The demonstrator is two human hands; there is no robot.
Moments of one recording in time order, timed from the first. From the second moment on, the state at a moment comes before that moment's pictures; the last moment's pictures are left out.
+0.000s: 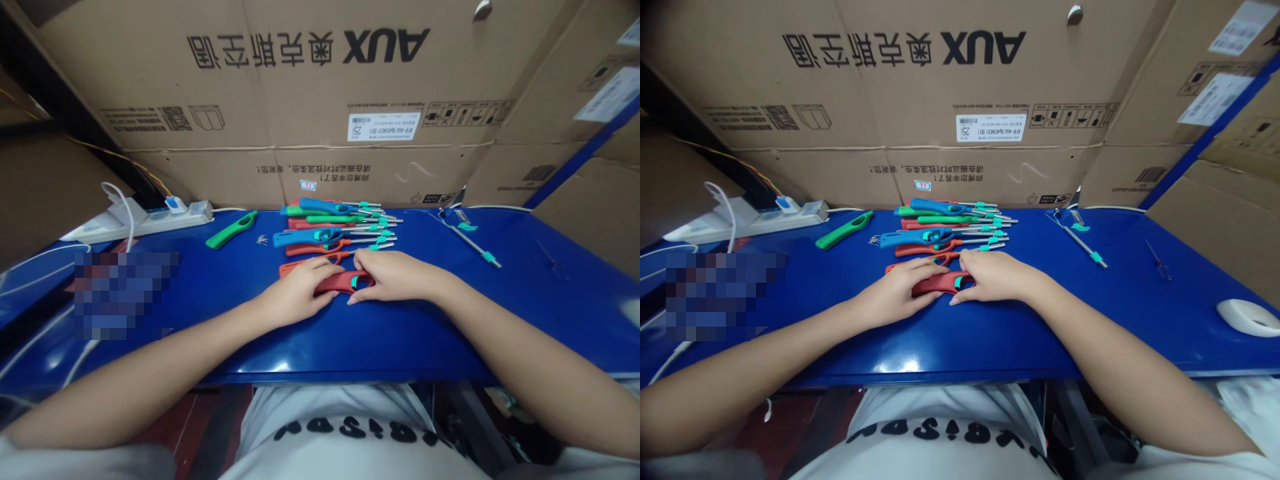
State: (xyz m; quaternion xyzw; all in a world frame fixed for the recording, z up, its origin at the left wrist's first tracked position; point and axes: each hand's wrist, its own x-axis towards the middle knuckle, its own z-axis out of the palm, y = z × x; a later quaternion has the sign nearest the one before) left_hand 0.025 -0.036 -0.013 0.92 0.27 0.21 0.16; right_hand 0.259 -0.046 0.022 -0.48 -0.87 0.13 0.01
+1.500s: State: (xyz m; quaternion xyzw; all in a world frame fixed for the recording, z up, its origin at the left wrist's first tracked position) left_hand 0.023 -0.026 -0.009 0.86 0.33 0.32 0.21; right_hand 0.281 -0.038 0.028 -0.37 -0.89 0.09 0.24
